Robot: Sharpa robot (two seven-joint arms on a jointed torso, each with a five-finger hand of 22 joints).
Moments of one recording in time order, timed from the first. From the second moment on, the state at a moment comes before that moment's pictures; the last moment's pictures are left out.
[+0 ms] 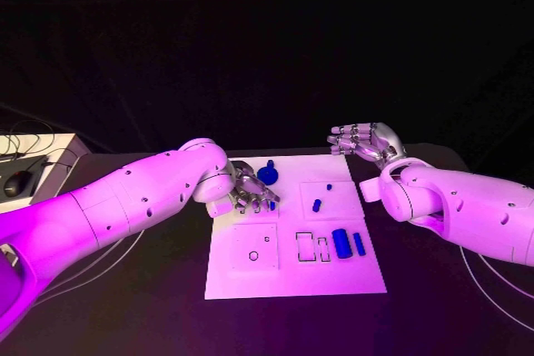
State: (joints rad) left arm 1.26 -0.46 0.07 1.16 -0.83 0.19 -0.62; left_hand 1.03 -0.19 0.43 0.10 0.05 1.08 0.04 0.31 0.61 1.24 -0.04 0.74 0.65 1.41 -0.09 1.18 1.03 0.13 1.16 -0.07 1.20 0.87; right arm 1.24 -0.78 -0.10 1.29 -0.30 -0.53 0.43; right_hand 1.26 0.02 0.00 -0.12 0.39 0.94 0.20 0.07 0.07 1.06 0.16 0.09 0.06 1.10 0.14 0.08 0.06 0.08 1.01 0.13 0.12 0.12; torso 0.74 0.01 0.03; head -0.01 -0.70
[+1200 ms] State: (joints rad) left arm 1.26 -0.44 0.07 1.14 -0.84 0.20 -0.63; left_hand 1.00 -0.21 0.41 0.14 0.05 1.05 0.02 0.37 0.89 1.25 -0.04 0.75 0.64 1.42 -0.10 1.19 1.06 0.13 1.18 -0.08 1.21 0.92; right arm 1.24 -0.77 -0.10 1.28 -0.29 -0.52 0.43; right_hand 1.26 0.02 -0.03 -0.12 0.39 0.93 0.22 0.07 0.07 1.04 0.17 0.09 0.06 1.07 0.15 0.08 0.06 0.08 1.00 0.14 0.13 0.09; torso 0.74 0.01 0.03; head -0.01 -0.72
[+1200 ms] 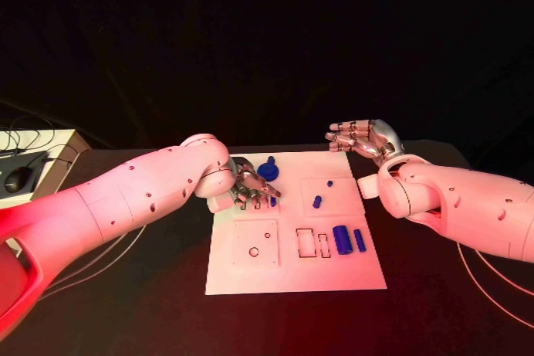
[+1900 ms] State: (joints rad) left arm 1.26 -0.42 0.06 1.11 -0.83 0.20 -0.63; left_hand 1.02 -0.20 0.42 0.12 0.05 1.05 0.02 0.36 0.89 1.25 -0.05 0.75 0.64 1.42 -0.10 1.19 1.06 0.13 1.18 -0.08 1.21 0.93; right arm 1.24 -0.76 -0.10 1.28 -0.29 -0.52 0.43; right_hand 1.26 0.02 -0.03 -0.12 0.39 0.93 0.22 0.07 0.07 1.03 0.17 0.09 0.06 1.07 0.15 0.08 0.06 0.08 0.99 0.15 0.13 0.08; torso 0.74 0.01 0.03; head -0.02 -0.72
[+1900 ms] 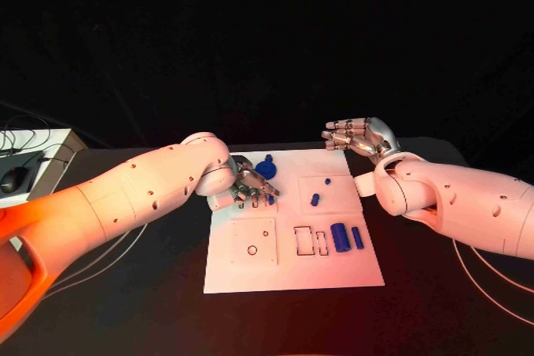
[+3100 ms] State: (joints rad) left arm 1.26 -0.41 0.06 1.10 -0.82 0.23 -0.62; left_hand 1.09 -0.16 0.54 0.02 0.06 1.08 0.02 0.27 0.83 1.24 -0.05 0.75 0.64 1.42 -0.10 1.20 1.06 0.13 1.18 -0.08 1.21 0.95; right arm 1.24 -0.76 -0.10 1.28 -0.29 -0.51 0.43; right_hand 1.26 0.02 -0.03 -0.12 0.39 0.92 0.22 0.07 0.07 1.03 0.17 0.09 0.06 1.06 0.15 0.08 0.06 0.08 0.98 0.15 0.13 0.08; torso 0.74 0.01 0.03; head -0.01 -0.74
